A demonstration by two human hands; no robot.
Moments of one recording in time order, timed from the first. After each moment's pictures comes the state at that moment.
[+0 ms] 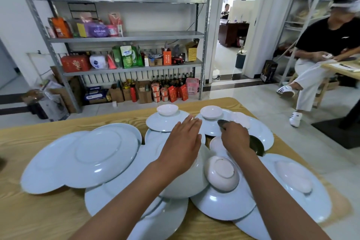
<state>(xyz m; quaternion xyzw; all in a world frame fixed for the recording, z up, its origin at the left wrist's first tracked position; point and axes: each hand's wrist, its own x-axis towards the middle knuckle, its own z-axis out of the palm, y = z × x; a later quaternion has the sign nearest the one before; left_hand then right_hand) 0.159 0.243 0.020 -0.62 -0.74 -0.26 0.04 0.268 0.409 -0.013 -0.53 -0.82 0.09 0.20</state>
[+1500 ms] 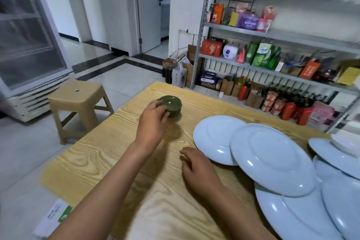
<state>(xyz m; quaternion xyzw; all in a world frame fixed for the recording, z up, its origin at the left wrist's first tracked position) -0.141 -0.146 -0.019 -0.16 -0.88 -0.38 0.23 -0.029 -0.002 -0.084 0.05 -0.95 0.30 0.10</state>
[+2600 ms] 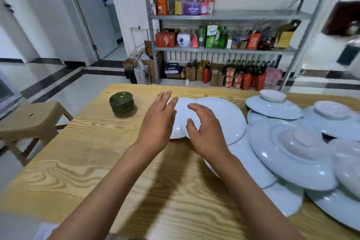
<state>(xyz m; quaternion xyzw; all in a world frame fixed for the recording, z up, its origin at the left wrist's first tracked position) -0.034 -0.042 0.007 -0.40 -0.86 -0.23 0.19 0.065 0.079 0.004 -0.11 -0.87 0.39 0.29</state>
